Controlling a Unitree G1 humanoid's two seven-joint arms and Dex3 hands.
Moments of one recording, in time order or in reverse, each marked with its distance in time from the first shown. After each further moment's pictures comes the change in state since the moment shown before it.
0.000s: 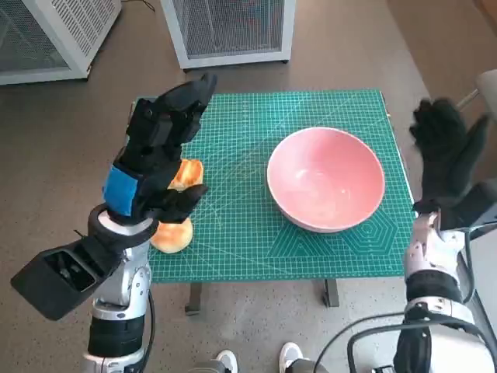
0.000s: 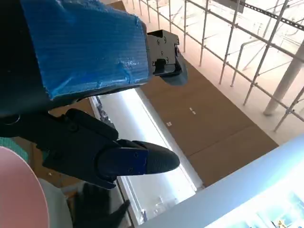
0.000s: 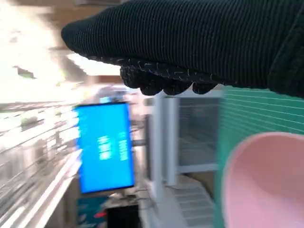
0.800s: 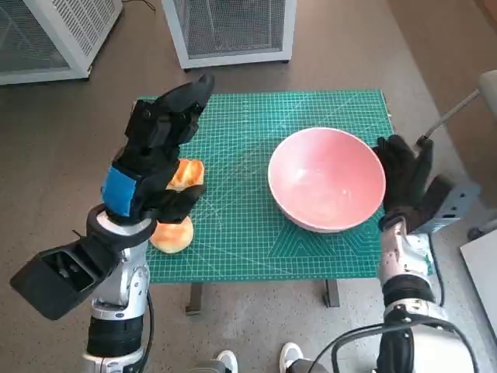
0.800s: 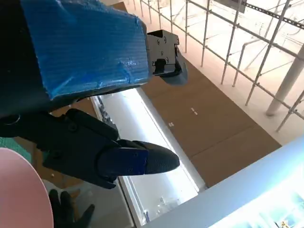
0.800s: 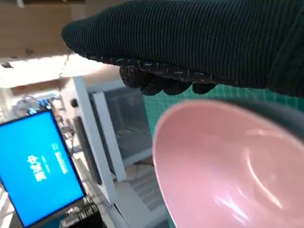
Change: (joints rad) left arm 0.005 0.008 0.012 0.007 -0.002 -0.005 -0.010; right arm 0.000 0.113 -0.003 0.056 -0.002 0.186 -0.066
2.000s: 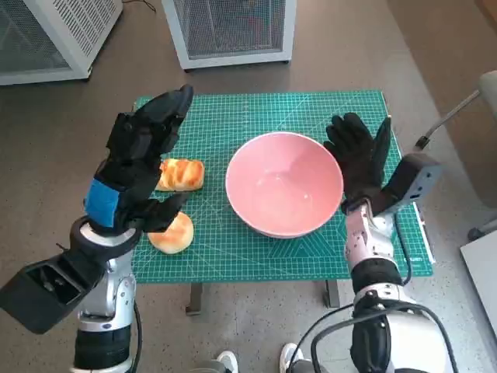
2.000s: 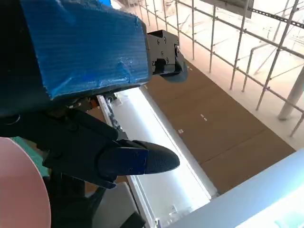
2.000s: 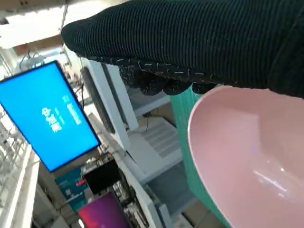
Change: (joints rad) left arm 0.082 0.042 0.038 -0.051 -0.005 -0.003 -0.003; right arm -0.128 0.130 -0.051 0.004 0.004 0.025 0.077
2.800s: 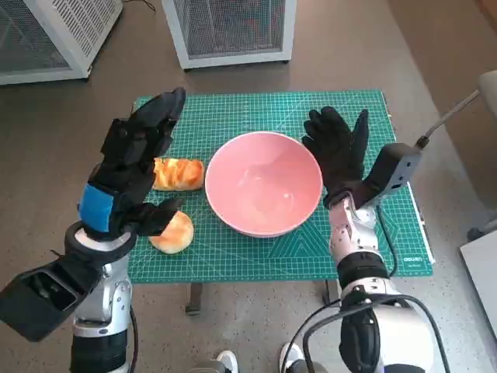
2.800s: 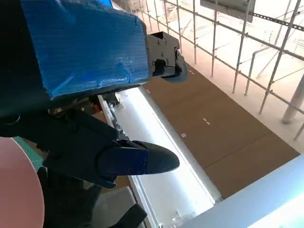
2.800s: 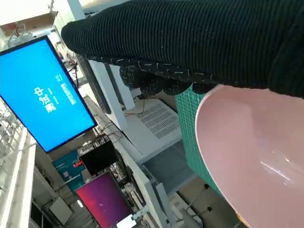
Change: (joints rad) left arm 0.034 0.007 0.007 -0.039 0.010 0.001 0.023; right arm -0.033 0.027 0.025 0.007 -0.027 0.023 0.001
